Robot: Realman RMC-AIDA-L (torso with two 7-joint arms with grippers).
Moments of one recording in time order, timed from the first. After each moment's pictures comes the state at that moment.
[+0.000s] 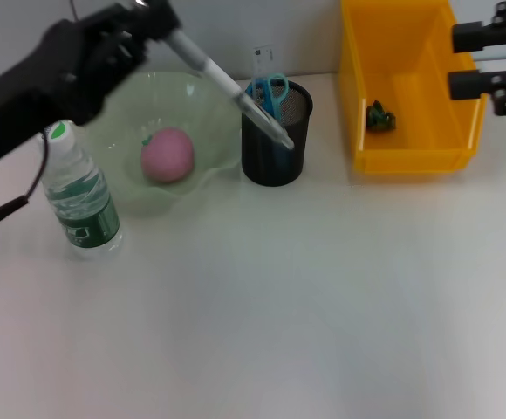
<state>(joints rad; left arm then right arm) -0.45 -2.07 1.16 0.71 1.00 1.68 -1.42 0.49 2.02 -0.53 -1.59 -1.80 -2.04 1.77</state>
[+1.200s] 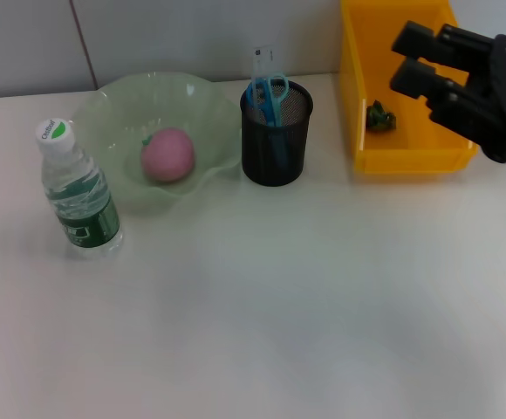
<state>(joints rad) -0.55 -2.08 1.18 0.25 0.49 1.83 -1.63 0.52 2.07 -0.51 -0.64 -1.57 -2.01 1.25</state>
